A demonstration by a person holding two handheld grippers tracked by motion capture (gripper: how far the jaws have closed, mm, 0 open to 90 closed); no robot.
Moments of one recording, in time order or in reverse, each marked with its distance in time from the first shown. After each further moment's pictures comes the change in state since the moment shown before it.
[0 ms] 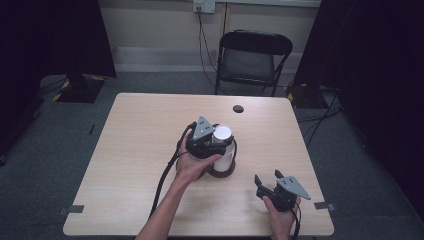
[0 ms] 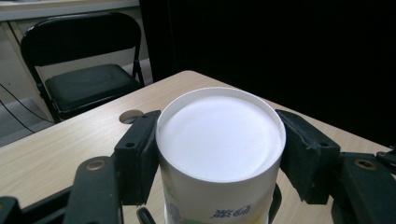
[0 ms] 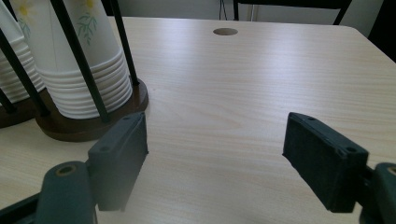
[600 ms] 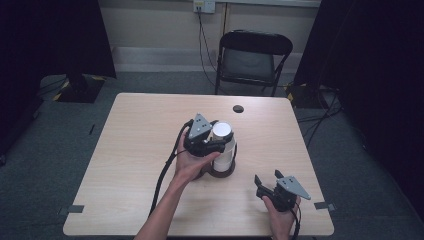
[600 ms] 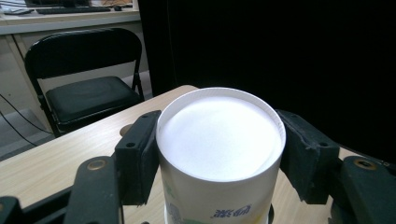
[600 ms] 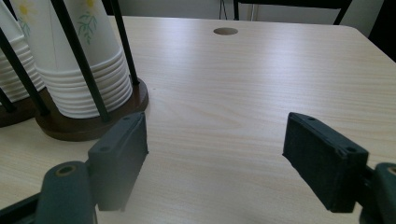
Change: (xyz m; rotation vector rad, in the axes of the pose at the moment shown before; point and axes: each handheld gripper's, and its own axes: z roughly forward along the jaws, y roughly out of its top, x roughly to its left) left arm 0.000 0.010 -0.010 -0.043 -0.007 -0.009; right arm 0.000 0.000 0.000 0.002 0.000 -0.002
